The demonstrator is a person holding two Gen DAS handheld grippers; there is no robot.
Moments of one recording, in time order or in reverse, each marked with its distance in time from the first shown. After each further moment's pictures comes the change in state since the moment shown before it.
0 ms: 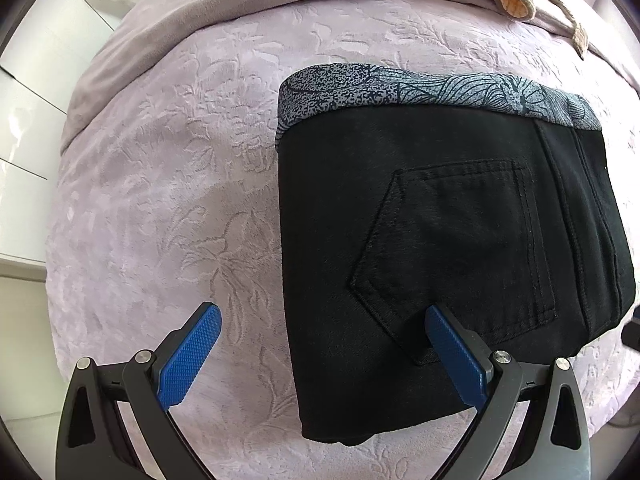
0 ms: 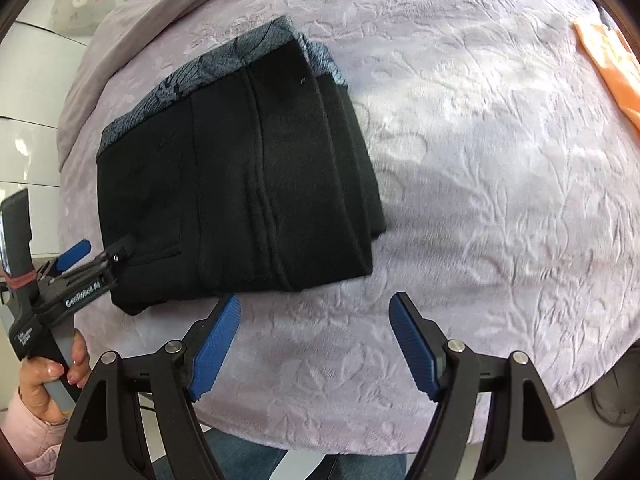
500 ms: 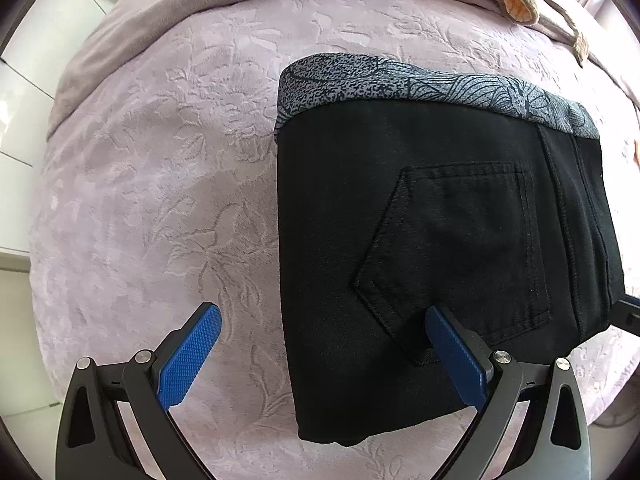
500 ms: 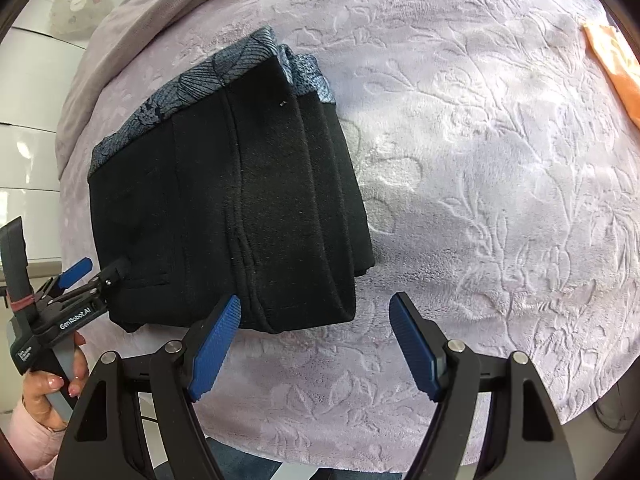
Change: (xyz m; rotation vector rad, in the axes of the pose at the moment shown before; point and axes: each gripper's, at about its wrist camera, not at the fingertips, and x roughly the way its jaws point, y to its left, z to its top) left arm 0.017 0.018 0.006 -0.033 0.040 -0.072; right arm 0.008 -0.015 0.021 0.009 0.014 0.023
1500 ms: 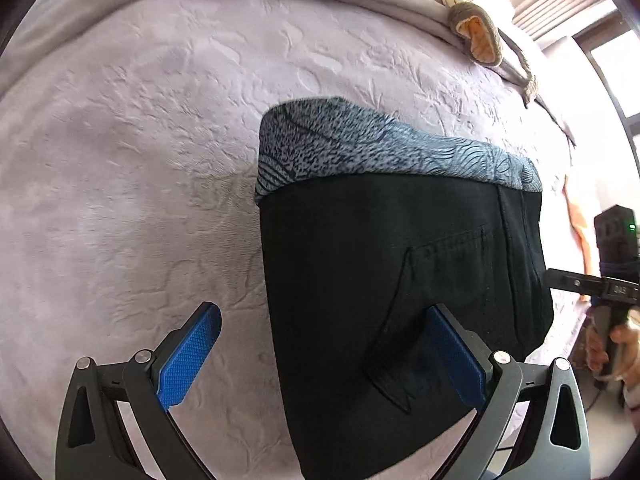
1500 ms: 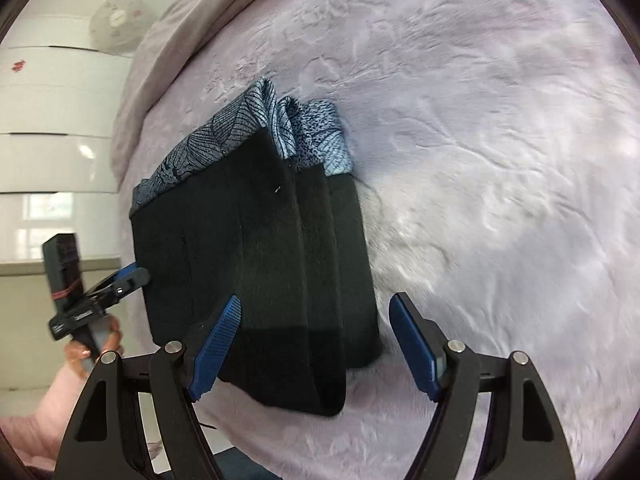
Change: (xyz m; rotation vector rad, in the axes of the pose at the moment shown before) left arm 0.016 0.056 0.047 -0.012 0.002 -0.383; right arm 0.022 -0.054 0.063 -0.045 0.031 0.319
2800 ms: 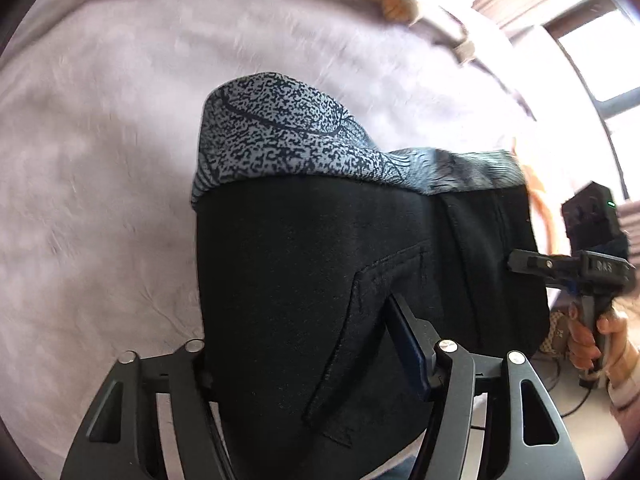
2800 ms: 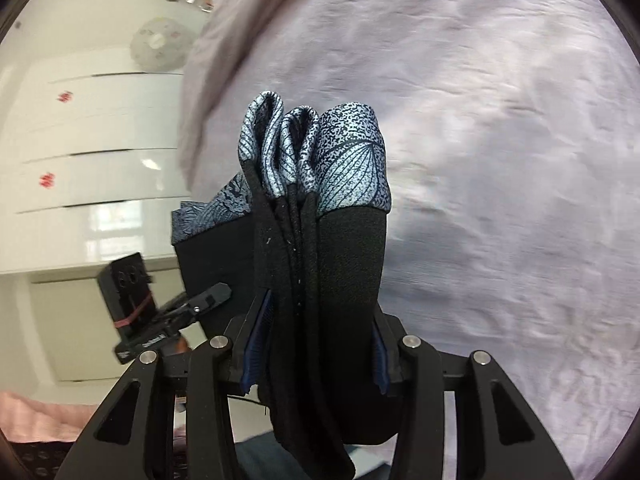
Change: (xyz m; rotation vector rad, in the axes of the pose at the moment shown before) left arm 0.009 -0.115 -0.078 0.007 -0.014 -0.047; right arm -0.010 -0.022 0.000 0.072 0.008 0.242
